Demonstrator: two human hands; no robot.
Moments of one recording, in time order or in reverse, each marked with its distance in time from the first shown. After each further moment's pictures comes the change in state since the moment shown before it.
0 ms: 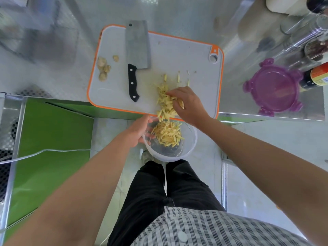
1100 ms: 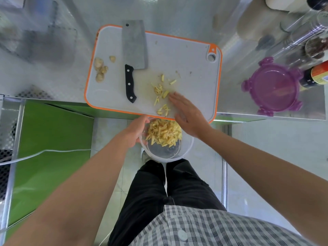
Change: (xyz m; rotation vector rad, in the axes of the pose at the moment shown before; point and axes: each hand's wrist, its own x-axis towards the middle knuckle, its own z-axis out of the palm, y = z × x) left_hand 0.010 -0.003 -0.003 -0.083 0.076 -0.062; right_hand -0.037 0.014 0.003 0.040 -0.124 -0.030
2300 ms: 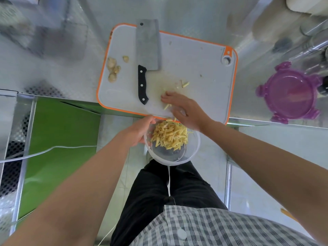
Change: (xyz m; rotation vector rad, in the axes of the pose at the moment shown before) left_hand -0.003 0.008 -0.022 0.112 -0.087 -0.032; right_hand 0.046 -0.013 0.008 0.131 -0.097 -0.093
